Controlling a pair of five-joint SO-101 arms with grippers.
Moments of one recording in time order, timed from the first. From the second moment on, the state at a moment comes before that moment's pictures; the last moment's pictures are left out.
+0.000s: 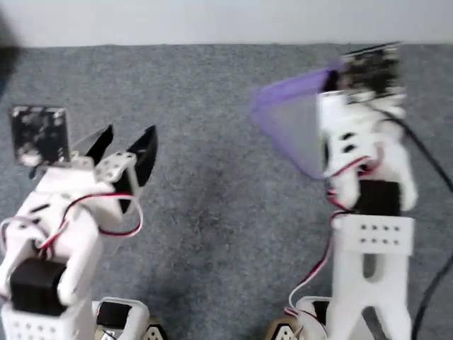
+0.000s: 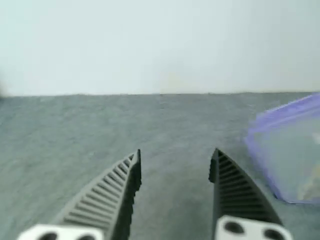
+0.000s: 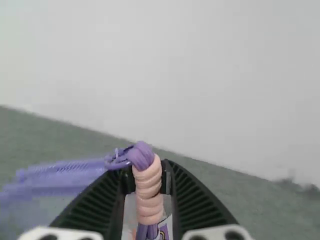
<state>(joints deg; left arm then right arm) 2.0 -59.2 21.2 74.8 9.6 -1.8 -36.7 24.1 34.8 17.5</state>
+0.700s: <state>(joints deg) -16.6 -75.6 24.4 87.1 6.3 -31.9 -22.1 25.7 43.5 18.2</state>
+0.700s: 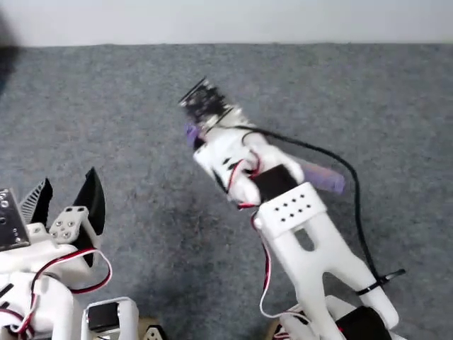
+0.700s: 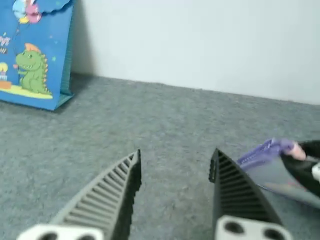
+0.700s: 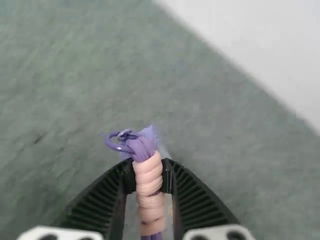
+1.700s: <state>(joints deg) -16.8 -83.7 33.0 87.1 2.3 -28.0 -47.5 24.4 80.4 -2.2</state>
